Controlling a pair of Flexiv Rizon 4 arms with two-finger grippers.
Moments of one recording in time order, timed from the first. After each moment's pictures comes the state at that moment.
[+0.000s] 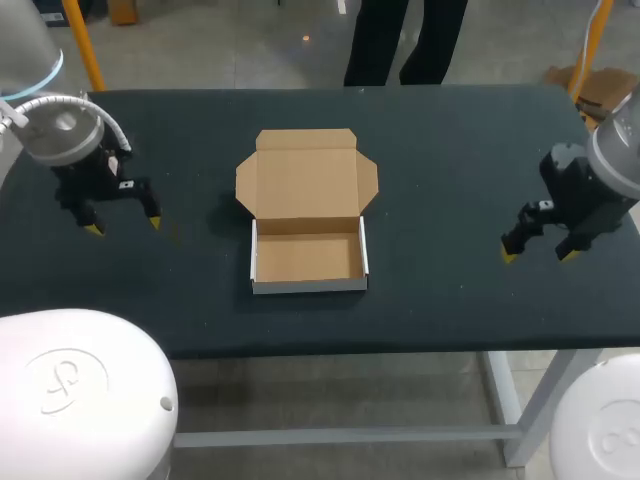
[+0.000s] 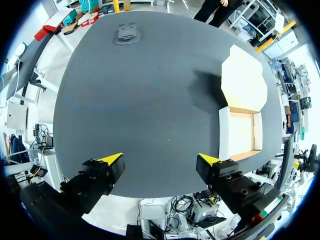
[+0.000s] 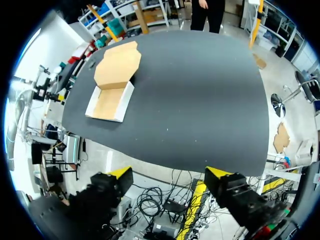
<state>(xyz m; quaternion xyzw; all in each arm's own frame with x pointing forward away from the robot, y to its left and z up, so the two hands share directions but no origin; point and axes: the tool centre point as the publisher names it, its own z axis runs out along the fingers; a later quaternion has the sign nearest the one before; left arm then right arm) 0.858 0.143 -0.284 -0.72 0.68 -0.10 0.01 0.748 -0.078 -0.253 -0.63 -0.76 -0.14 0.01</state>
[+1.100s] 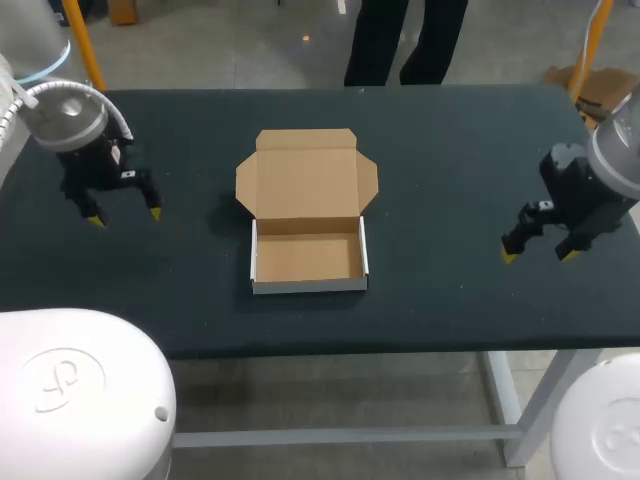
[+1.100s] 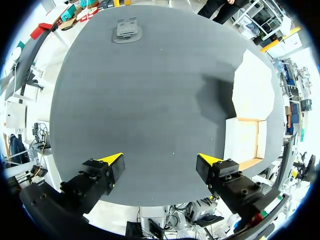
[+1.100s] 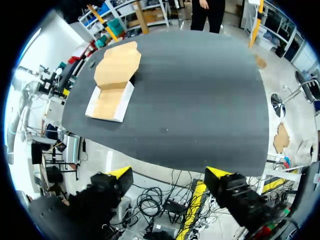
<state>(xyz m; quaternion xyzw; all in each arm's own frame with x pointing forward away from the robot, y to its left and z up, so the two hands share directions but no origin) 0.889 0.151 -0.300 -0.73 0.68 -0.08 -0.01 0.749 -0.078 -0.254 -0.63 -0.76 -0.14 0.01</state>
